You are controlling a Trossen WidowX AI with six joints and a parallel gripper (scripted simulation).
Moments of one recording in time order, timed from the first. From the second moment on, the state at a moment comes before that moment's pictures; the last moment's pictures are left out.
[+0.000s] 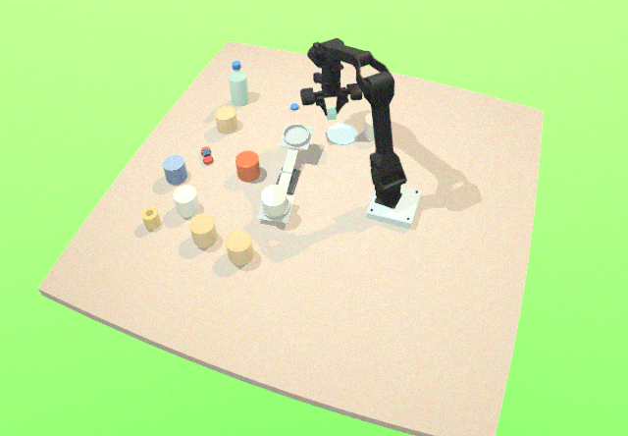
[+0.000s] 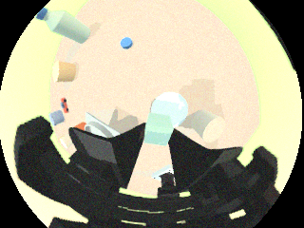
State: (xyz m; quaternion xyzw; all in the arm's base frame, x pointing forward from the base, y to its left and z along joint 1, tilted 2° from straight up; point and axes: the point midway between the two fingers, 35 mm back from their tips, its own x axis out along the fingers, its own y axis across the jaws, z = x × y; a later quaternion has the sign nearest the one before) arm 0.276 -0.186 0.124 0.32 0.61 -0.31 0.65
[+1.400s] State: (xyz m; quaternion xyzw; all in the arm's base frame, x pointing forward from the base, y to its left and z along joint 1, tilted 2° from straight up) arm 0.252 -0.212 0.046 0.32 0.61 -0.31 0.66
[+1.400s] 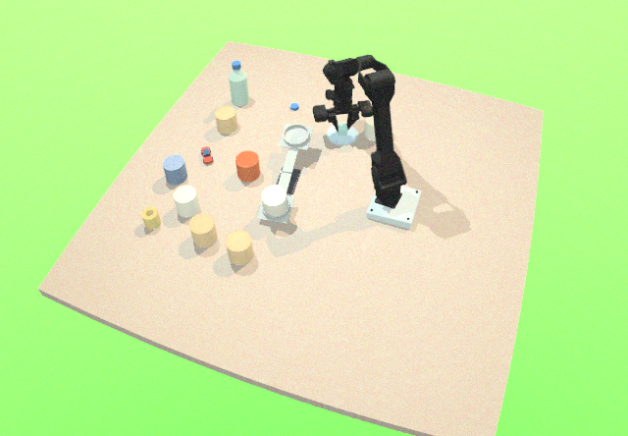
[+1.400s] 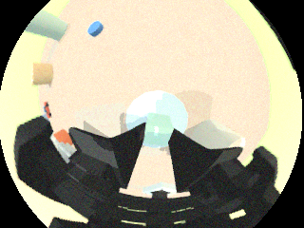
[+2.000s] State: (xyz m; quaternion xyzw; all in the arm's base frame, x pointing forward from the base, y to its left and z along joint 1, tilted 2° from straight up) arm 0.253 -0.209 0.063 0.32 0.61 -0.32 0.65
